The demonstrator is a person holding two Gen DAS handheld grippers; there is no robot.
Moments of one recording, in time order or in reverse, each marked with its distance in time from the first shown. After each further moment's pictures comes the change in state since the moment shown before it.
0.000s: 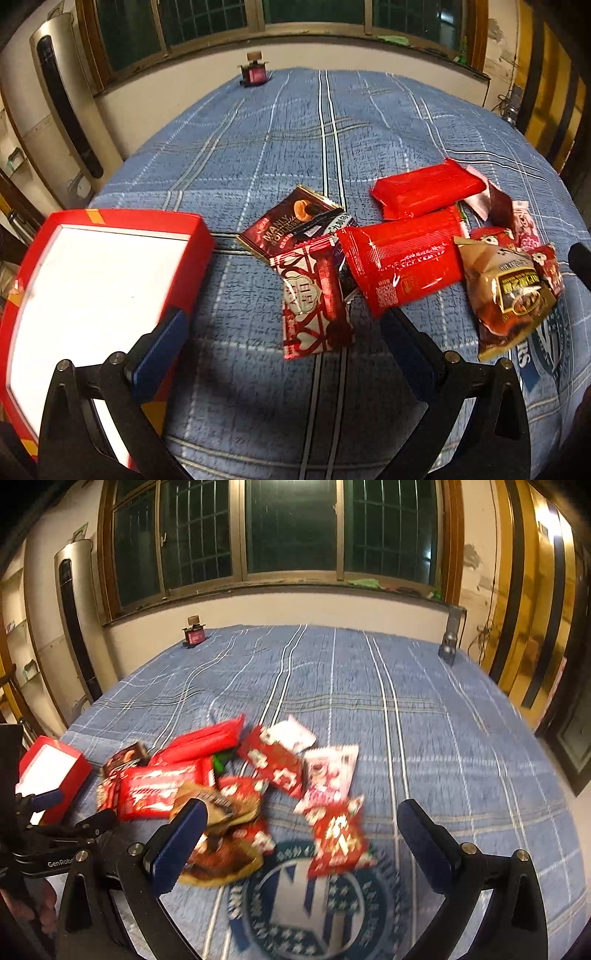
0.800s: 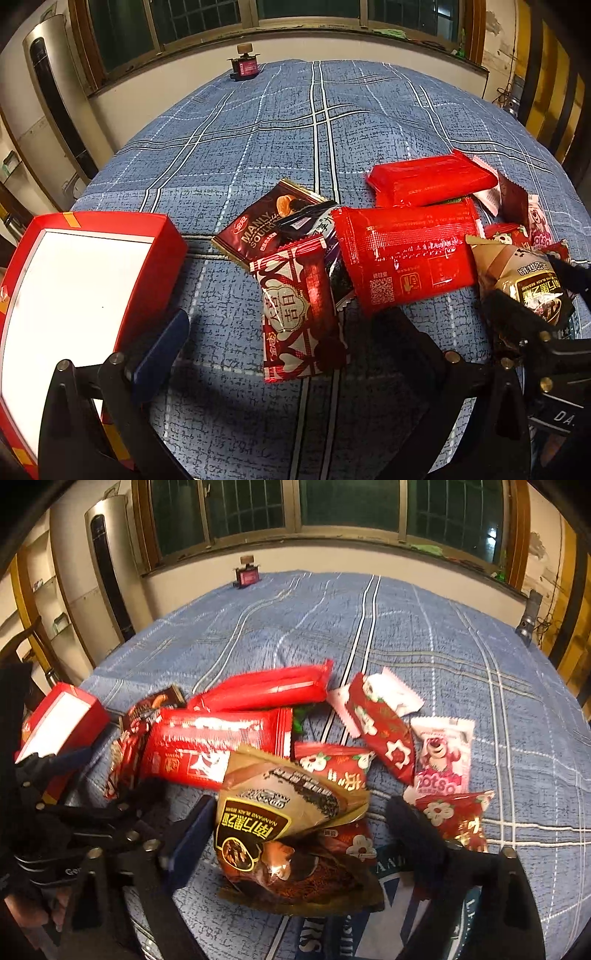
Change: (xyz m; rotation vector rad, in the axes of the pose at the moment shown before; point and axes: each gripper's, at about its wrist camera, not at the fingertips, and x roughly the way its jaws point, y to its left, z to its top) left arm 0.018 -0.011 0.003 0.014 0.005 -0.003; right arm 0.065 0.057 -0.011 -0.114 0.186 0.172
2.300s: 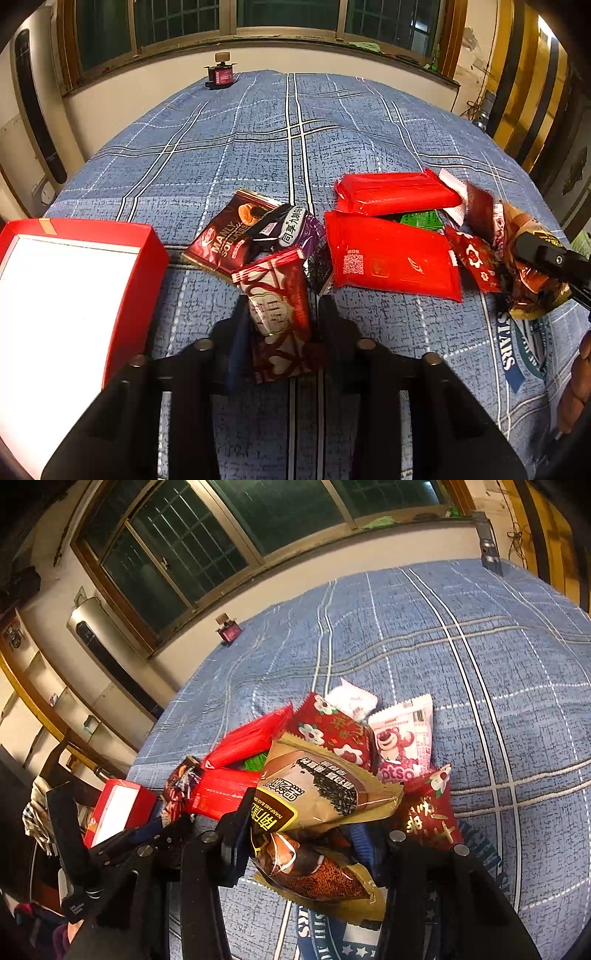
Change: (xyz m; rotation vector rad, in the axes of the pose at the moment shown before) left arm -0.007 0.012 0.002 -0.007 -0.037 -0.163; right arm -0.034 -0.075 -0.005 0.351 -0.106 0.244
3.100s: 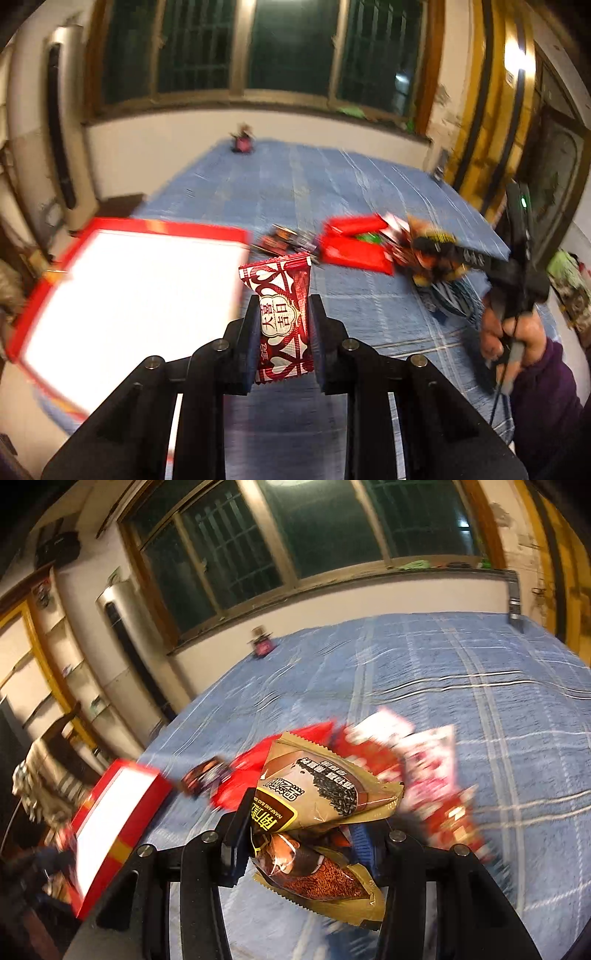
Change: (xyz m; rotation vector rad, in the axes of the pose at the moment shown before) left arm -0.171 0.054 -0.071 -0.027 -0.257 -0.036; right arm -0.017 0.050 -0.024 -0.188 -0.086 0.013
